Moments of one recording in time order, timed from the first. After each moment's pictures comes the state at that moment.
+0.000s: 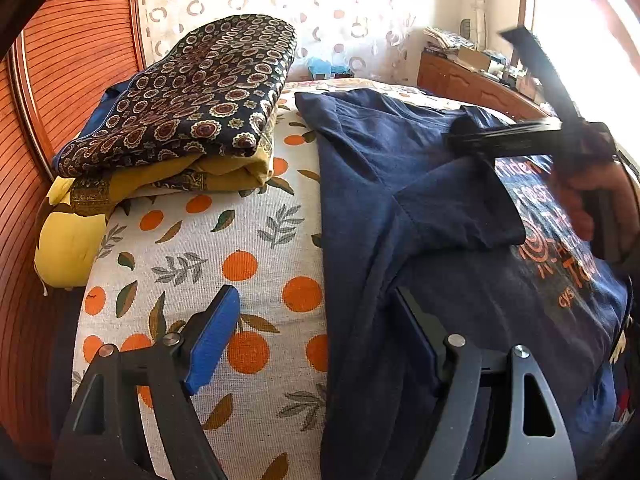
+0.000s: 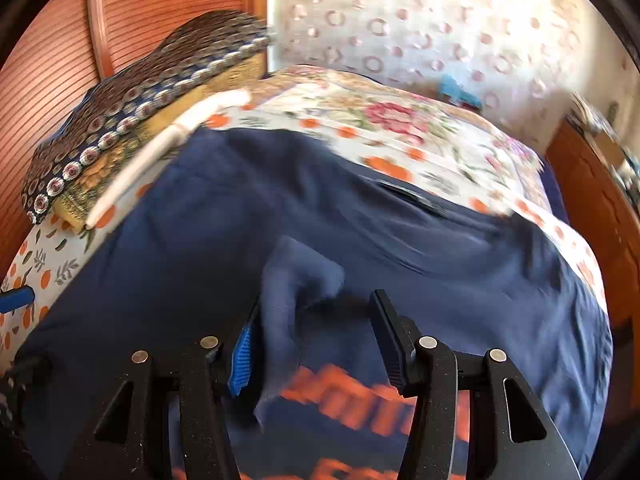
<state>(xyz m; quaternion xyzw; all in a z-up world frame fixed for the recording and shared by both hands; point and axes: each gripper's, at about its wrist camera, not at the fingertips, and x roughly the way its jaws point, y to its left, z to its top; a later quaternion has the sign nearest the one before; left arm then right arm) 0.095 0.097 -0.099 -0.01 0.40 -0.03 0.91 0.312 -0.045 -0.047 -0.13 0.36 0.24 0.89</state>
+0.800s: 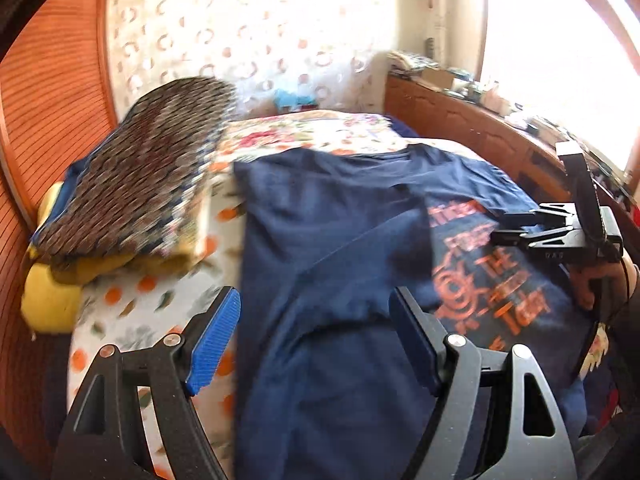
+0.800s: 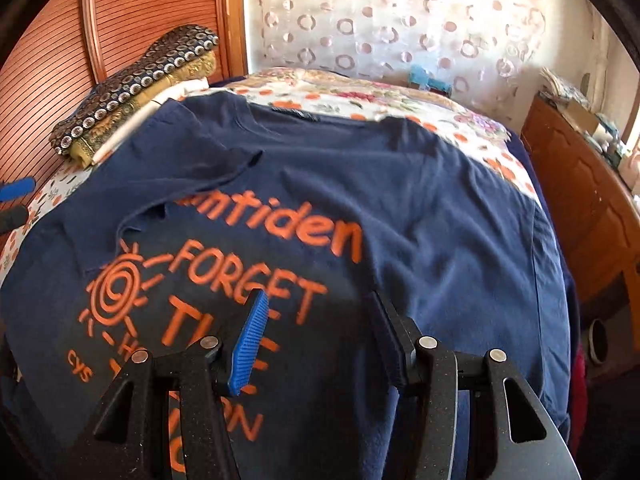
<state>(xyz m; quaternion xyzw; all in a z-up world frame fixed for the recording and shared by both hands) 0.107 0.041 -0.049 0.01 0.35 -0.09 0.93 0.258 -0.166 -0.085 -0.11 0.35 0.21 0.91</state>
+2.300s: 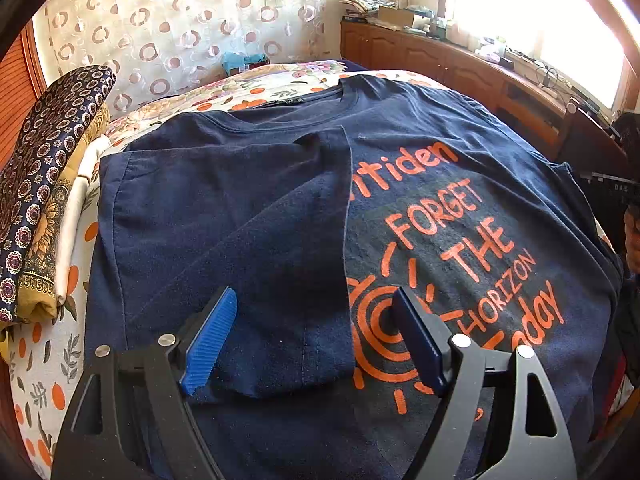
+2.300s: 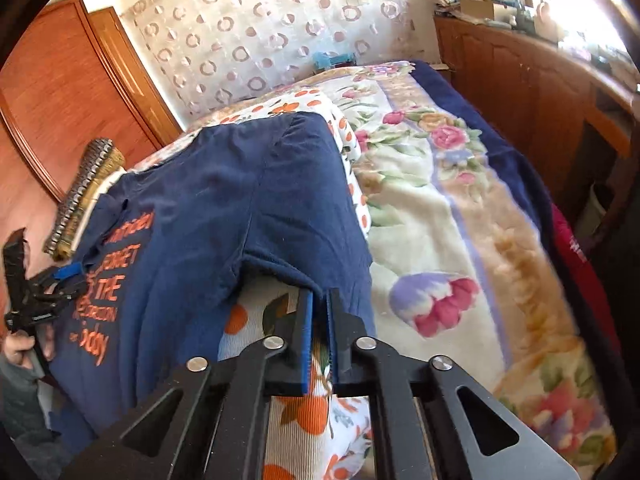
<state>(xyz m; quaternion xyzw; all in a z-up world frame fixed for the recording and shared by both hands) 0.171 -0.052 -0.093 0.07 0.43 -0.14 0.89 0.214 -0.384 -0.099 0.10 0.37 0.14 0.92</state>
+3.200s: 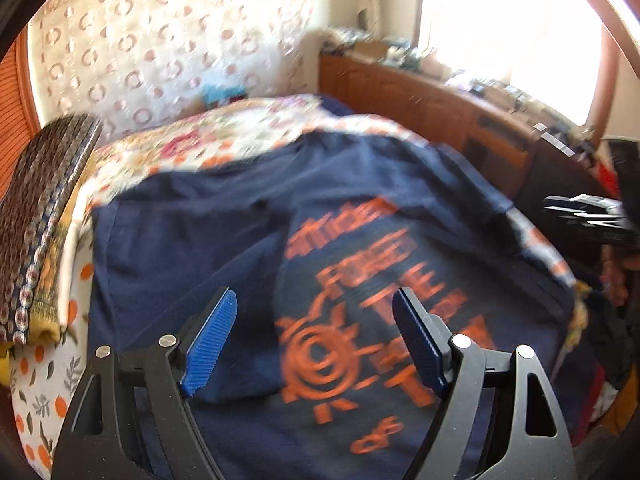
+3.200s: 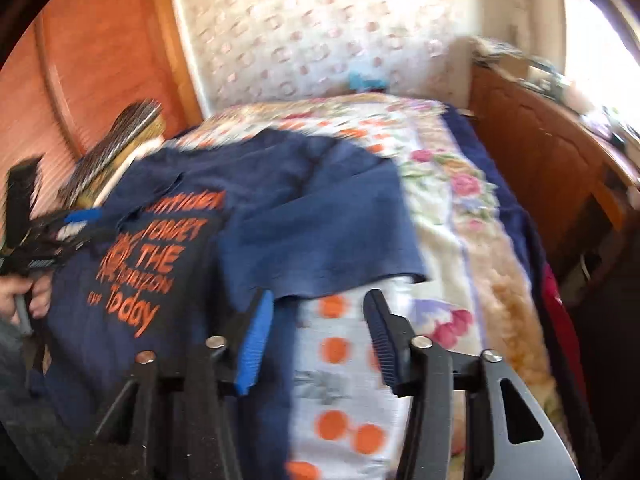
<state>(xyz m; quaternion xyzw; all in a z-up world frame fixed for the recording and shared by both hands) 0.147 -0.077 -0.041 0.04 0.37 -0.20 0.91 0.144 -0.344 -0.077 0.02 0.32 0.15 0.94</state>
